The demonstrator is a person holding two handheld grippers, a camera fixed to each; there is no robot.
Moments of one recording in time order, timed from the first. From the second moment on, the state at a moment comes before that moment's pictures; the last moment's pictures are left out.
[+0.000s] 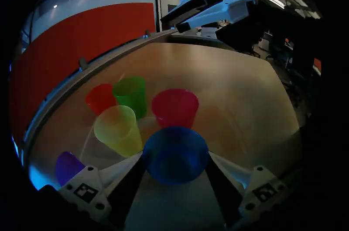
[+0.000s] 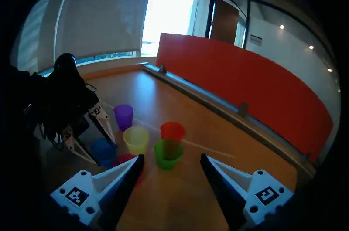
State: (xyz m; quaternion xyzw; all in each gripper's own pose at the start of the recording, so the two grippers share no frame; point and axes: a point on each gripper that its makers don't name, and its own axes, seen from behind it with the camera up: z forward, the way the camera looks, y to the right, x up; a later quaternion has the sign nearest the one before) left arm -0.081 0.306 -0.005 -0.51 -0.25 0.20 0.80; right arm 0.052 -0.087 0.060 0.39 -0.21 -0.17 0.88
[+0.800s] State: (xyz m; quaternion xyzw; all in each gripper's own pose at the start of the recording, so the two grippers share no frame) left arm -0.044 0.284 -0.005 -0.49 -0.24 0.16 0.82; right arm 0.028 -0.106 0.074 0.40 -0.23 -0.17 0.87
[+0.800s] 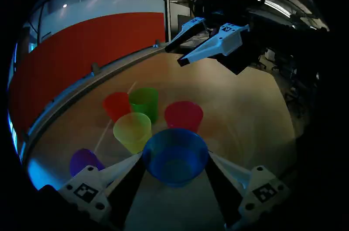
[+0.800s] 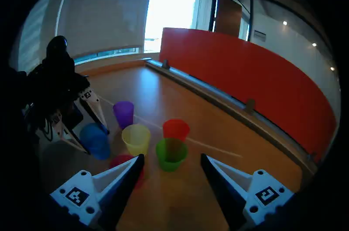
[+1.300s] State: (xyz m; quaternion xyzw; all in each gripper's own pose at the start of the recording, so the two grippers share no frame) left arm -0.024 0.262 -0.007 -0.47 -0.22 0.15 0.84; right arm -0.007 -0.119 0.093 0.41 -0.25 -0.16 0.86
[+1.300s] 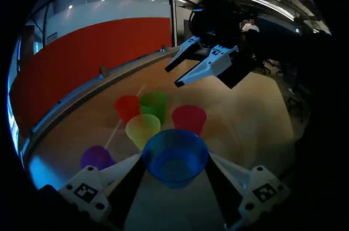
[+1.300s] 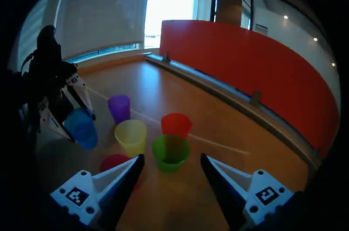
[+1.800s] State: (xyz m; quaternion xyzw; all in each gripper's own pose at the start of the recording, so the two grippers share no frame) left arm -0.018 0.246 -0.008 -0.45 -0.22 0.14 0.85; right arm -0.040 -0.131 0.103 0.41 -0.28 -0.17 0.85
